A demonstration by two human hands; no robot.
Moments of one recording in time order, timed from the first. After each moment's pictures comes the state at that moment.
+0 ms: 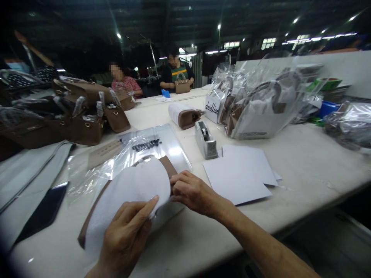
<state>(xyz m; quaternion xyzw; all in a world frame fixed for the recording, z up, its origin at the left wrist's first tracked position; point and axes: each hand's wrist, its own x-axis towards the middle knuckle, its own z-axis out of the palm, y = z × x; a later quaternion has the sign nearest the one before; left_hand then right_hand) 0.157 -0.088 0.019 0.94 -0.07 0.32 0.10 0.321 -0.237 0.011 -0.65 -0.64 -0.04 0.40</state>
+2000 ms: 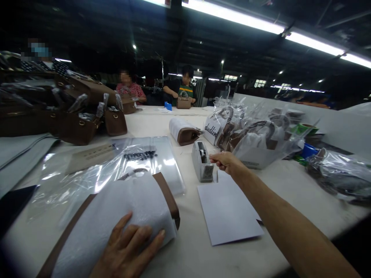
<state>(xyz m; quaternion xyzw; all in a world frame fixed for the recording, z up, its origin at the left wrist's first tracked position) 0.186 -0.085 -0.011 0.90 -0.13 0.42 0.01 0.499 -0.251 0.056 -0.82 0.00 0.23 0.53</state>
